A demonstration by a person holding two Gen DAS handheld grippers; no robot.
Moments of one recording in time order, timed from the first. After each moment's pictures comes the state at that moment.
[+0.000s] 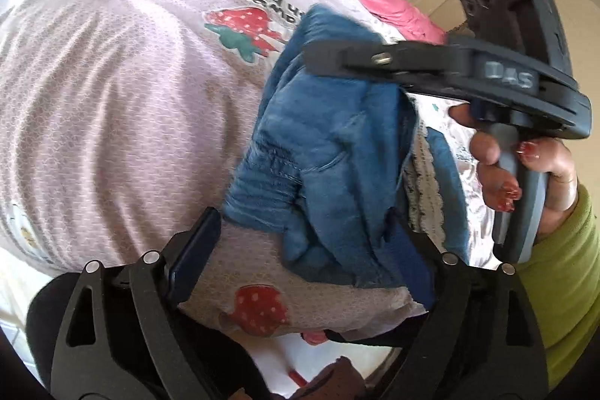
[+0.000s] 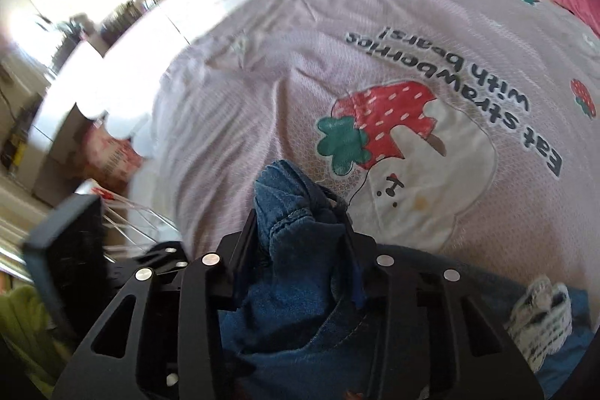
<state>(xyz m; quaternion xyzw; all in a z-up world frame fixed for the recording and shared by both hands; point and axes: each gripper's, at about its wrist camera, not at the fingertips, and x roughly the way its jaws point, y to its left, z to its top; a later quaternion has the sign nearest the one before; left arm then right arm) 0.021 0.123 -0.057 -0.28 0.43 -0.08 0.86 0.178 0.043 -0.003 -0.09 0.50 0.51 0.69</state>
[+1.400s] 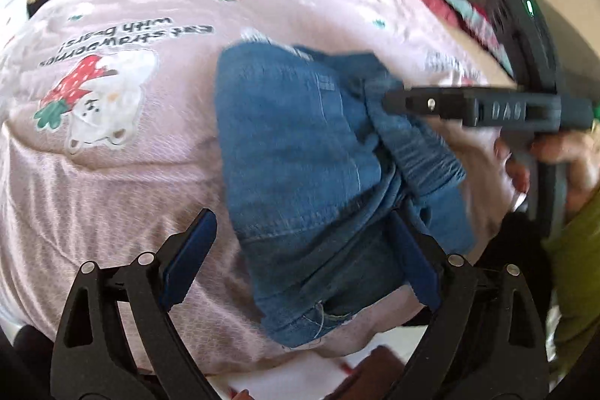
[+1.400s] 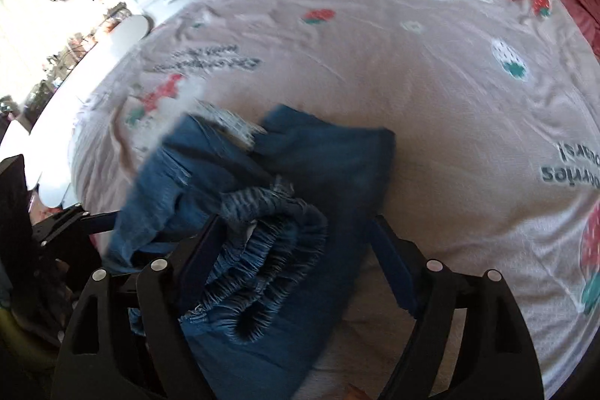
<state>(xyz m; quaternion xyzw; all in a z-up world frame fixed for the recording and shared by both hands) 0.071 -0.046 -0.047 -0.05 0.46 -0.13 0.88 0.194 -0.221 -0.037 -0.02 0.49 0.32 0.81</state>
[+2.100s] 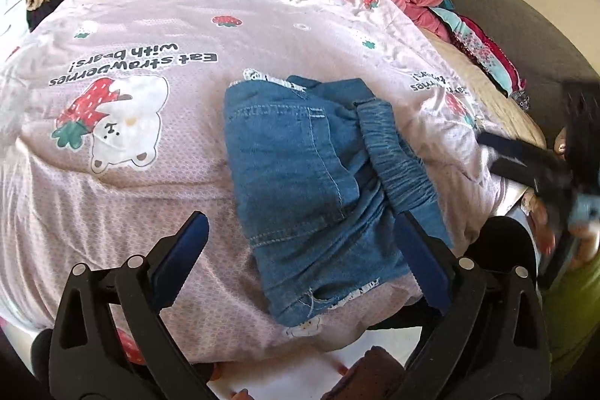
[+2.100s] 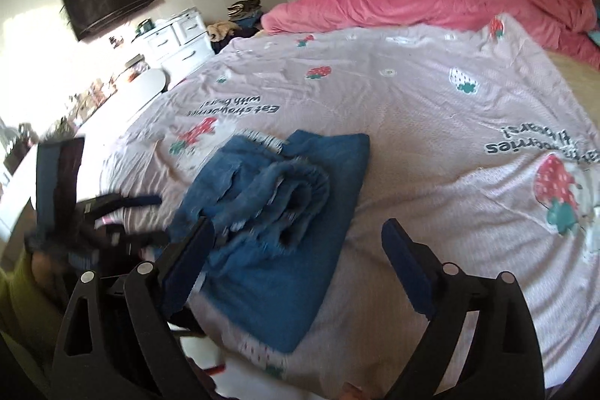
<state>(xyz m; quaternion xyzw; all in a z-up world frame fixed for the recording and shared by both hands) 0.058 -0.033 -0.009 -0.06 0.43 -0.14 0.89 0.097 -0.279 0.008 0.02 0.38 0.32 0.87</state>
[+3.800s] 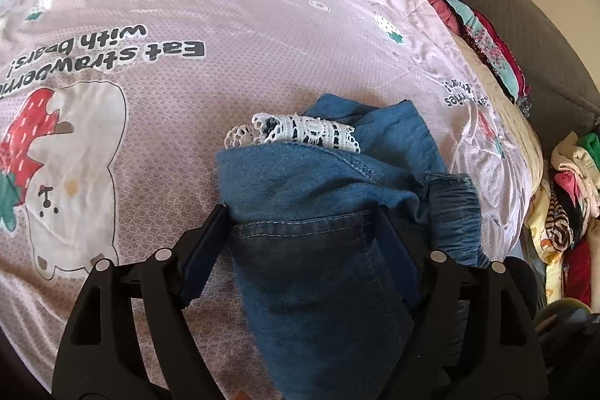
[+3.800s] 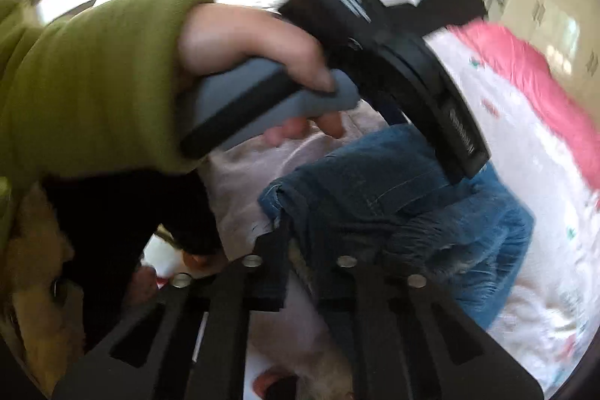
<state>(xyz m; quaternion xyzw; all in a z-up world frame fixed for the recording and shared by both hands) 0.170 -0.022 -0.045 -0.09 0.49 -0.17 0.85 0.018 -0.114 -0.031 -0.28 0.31 0.49 0.76</state>
